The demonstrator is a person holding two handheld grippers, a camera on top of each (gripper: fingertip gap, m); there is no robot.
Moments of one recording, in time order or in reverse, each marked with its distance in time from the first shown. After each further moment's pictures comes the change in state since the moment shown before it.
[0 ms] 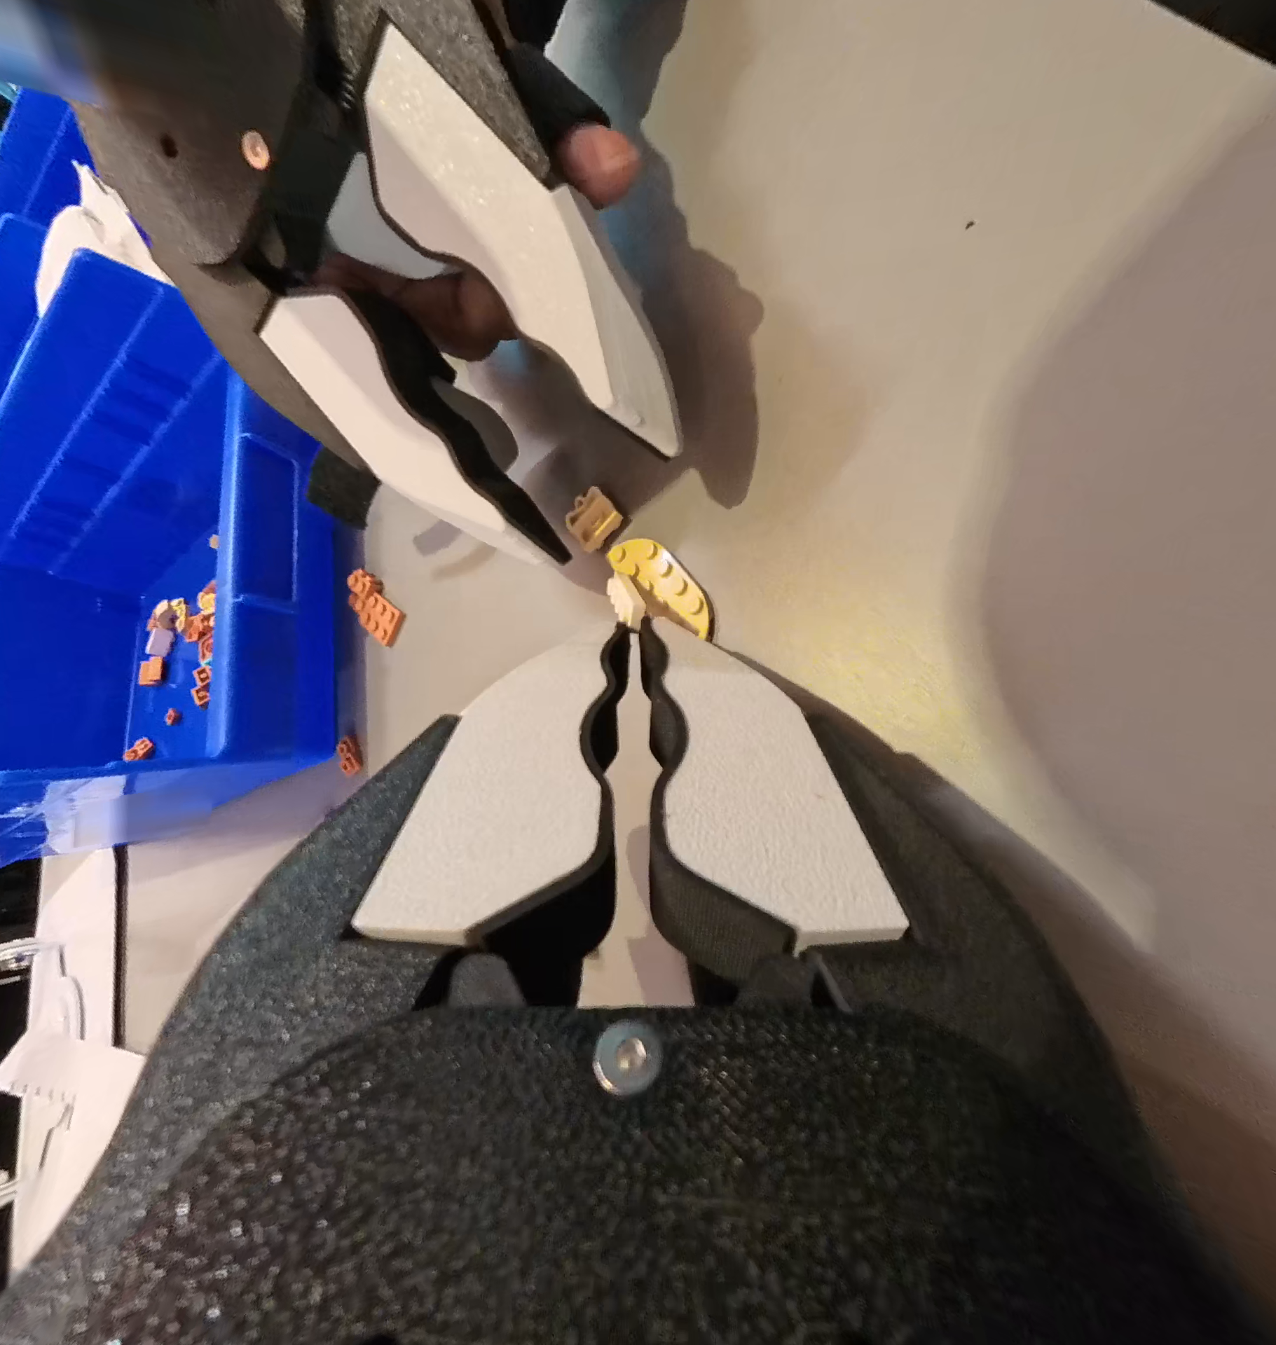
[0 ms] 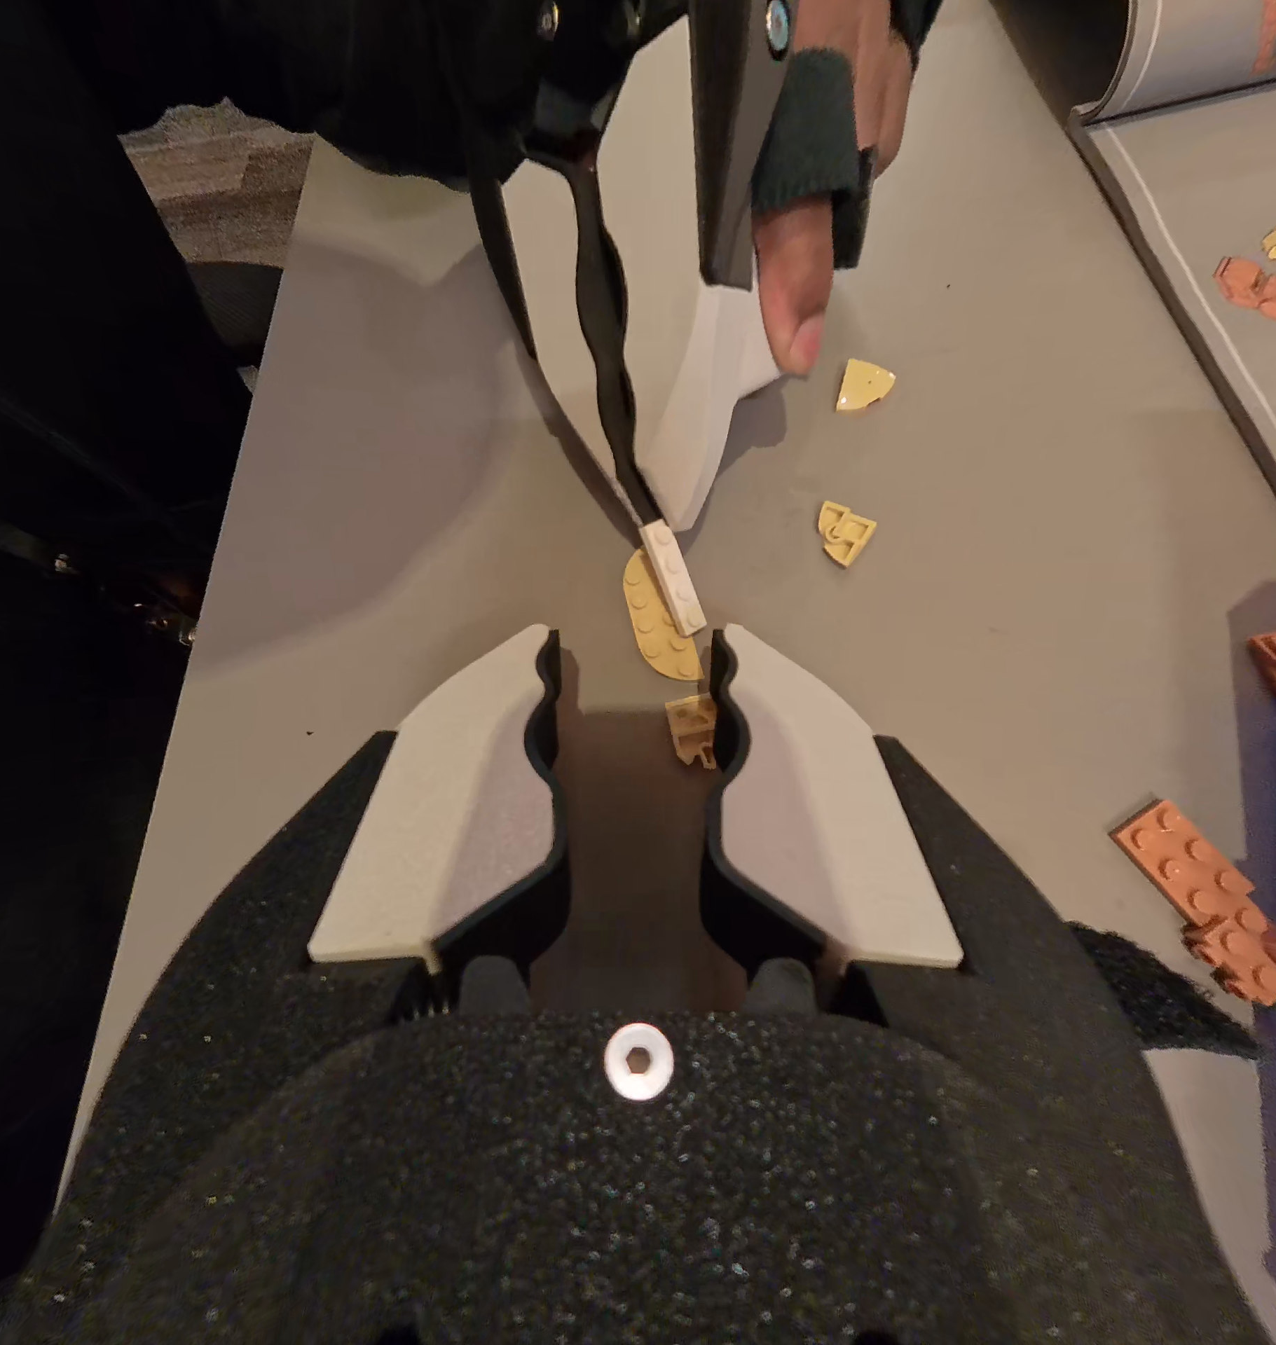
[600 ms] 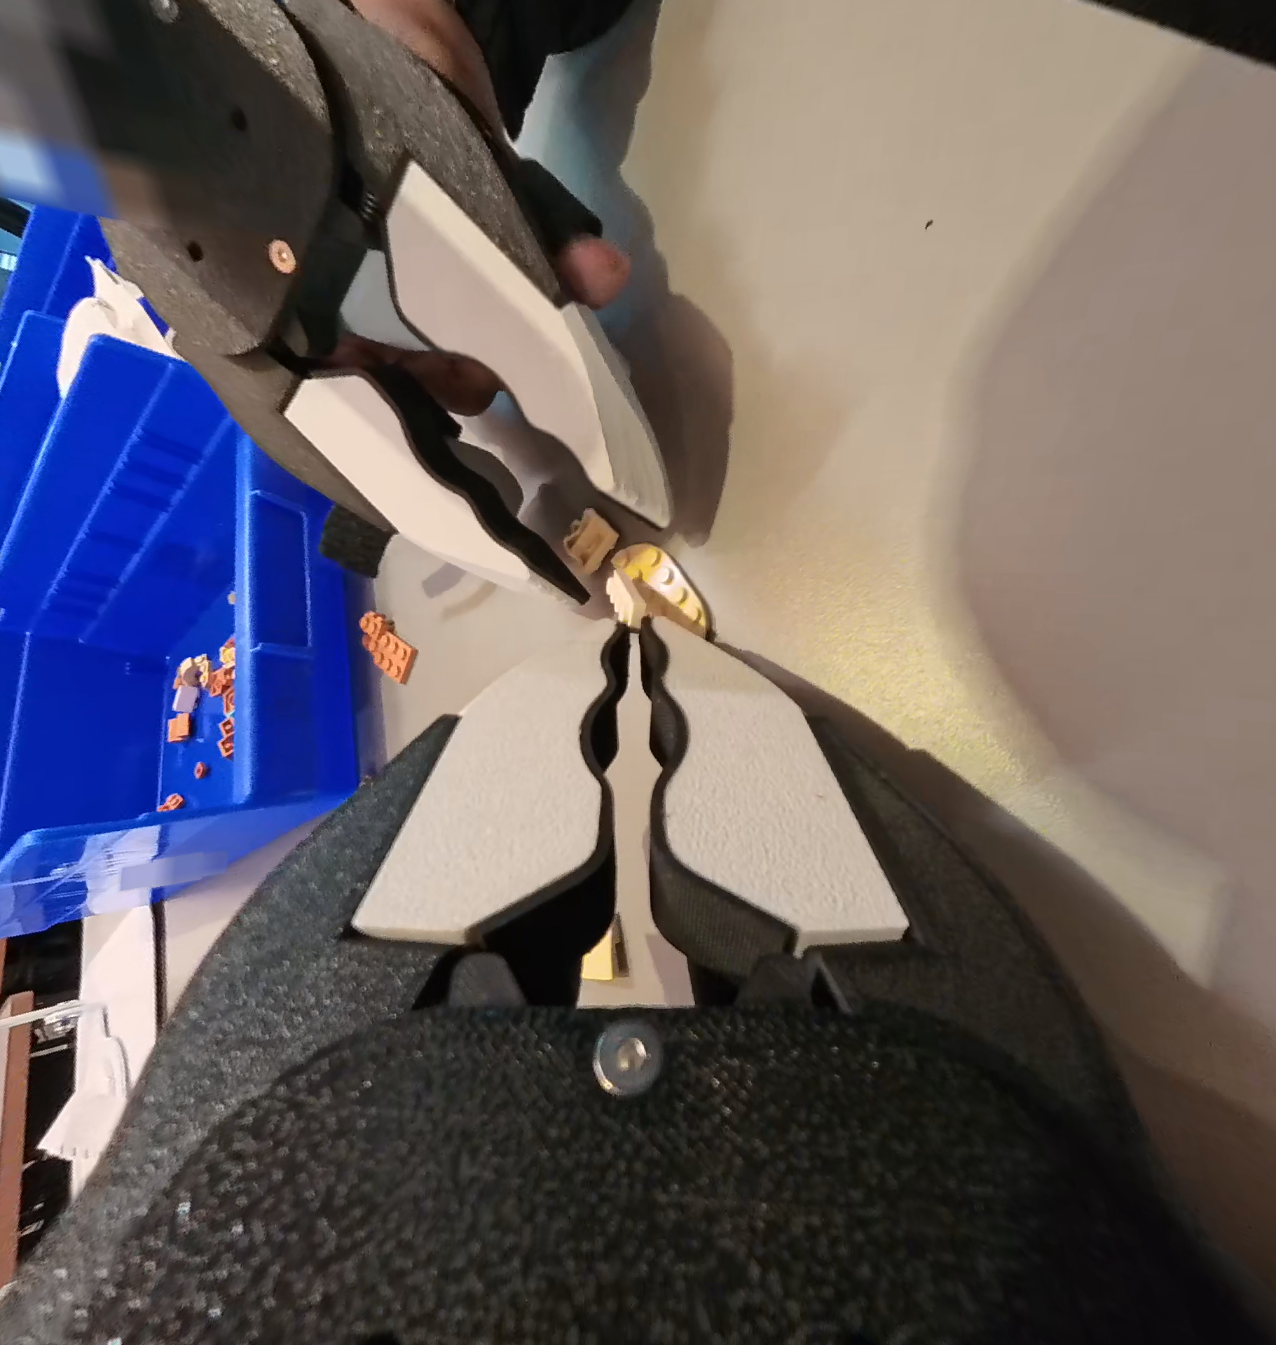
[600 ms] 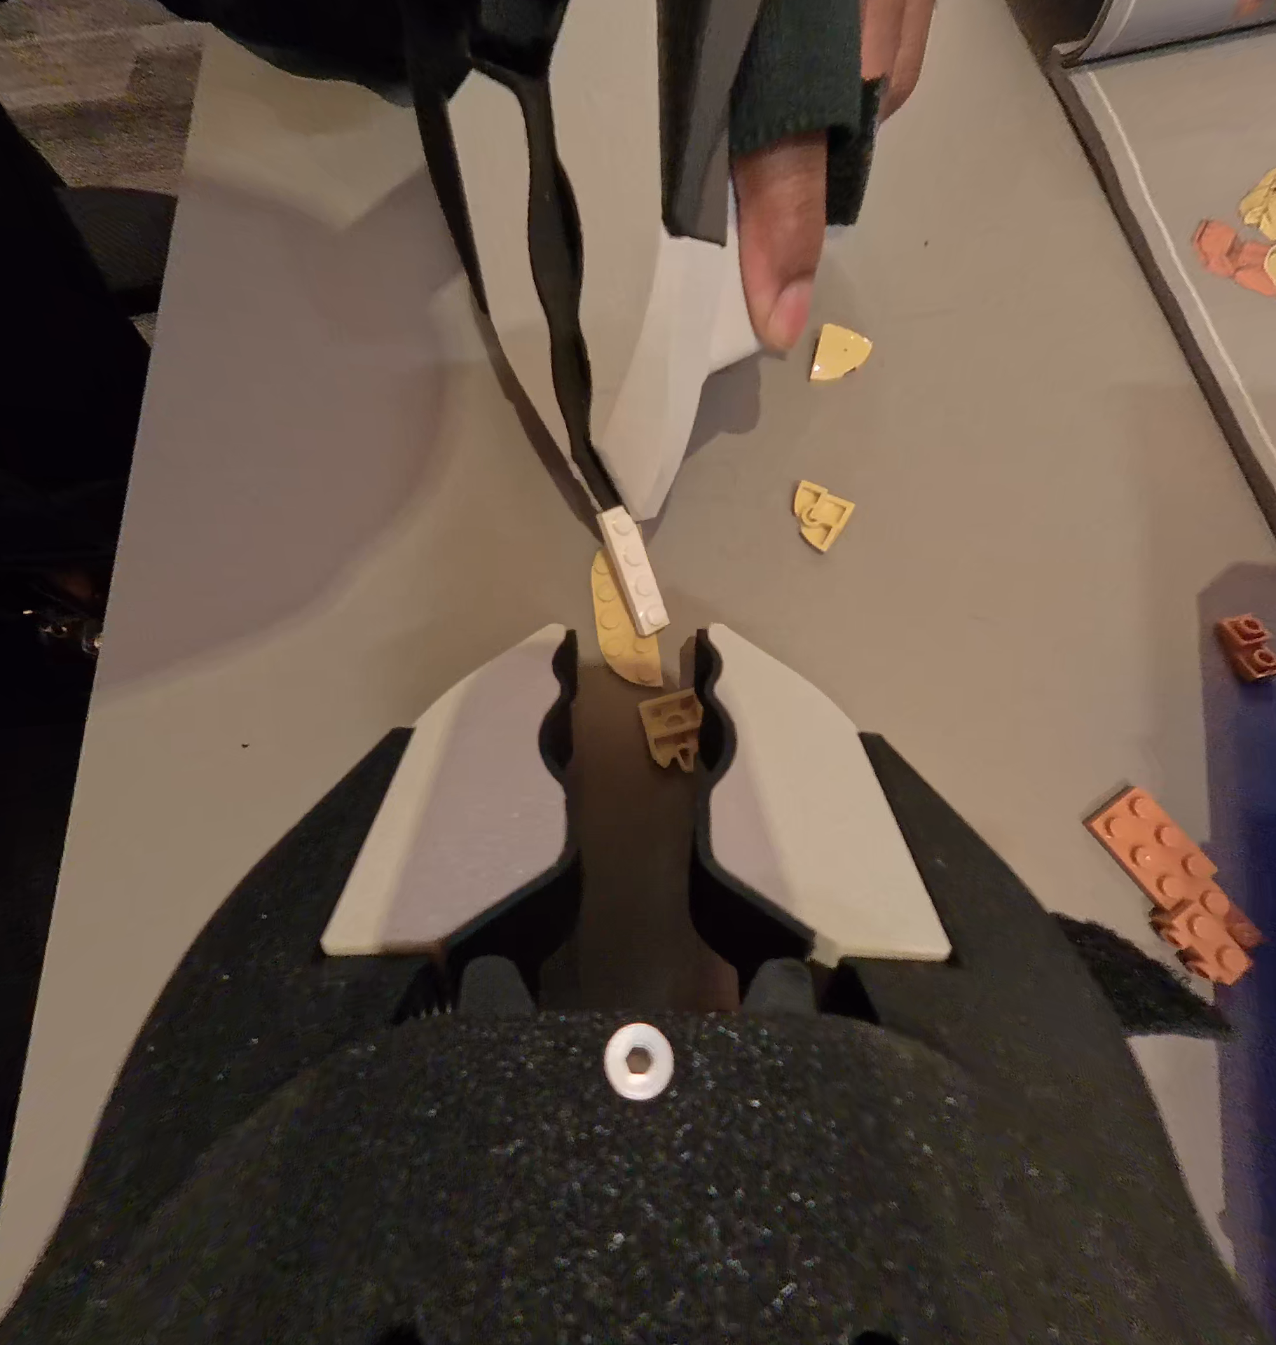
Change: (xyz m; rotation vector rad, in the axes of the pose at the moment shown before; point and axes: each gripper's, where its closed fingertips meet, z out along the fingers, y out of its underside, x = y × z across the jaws) left arm 0.000 -0.004 0.000 0.042 0.019 0.083; right arm 0.008 0.006 0.008 -0.067 0.075 -0.018
